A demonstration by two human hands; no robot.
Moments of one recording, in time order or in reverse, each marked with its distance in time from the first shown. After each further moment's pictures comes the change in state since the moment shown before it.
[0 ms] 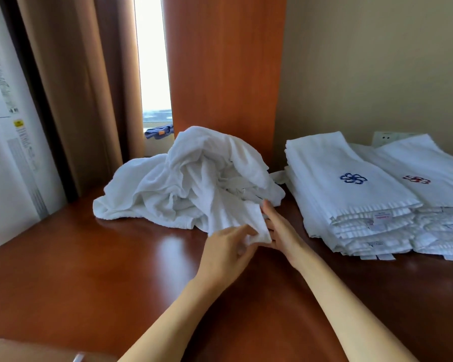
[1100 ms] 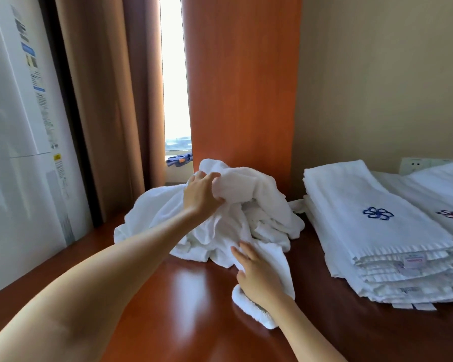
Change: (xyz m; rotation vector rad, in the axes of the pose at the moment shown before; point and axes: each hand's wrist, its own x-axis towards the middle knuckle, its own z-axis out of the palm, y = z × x) left_hand 0.156 -0.087 -0.056 0.430 -0.065 -0.365; right_hand 0.040 0.035 0.056 -1.147 -0.010 -0.410
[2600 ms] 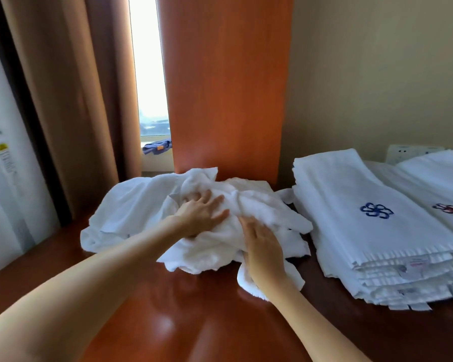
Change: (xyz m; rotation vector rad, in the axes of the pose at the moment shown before) left_hand 0.005 -0.026 0.061 0.278 -0.578 0.197; right_hand 0.030 0.025 -0.018 -0.199 0.402 -0.016
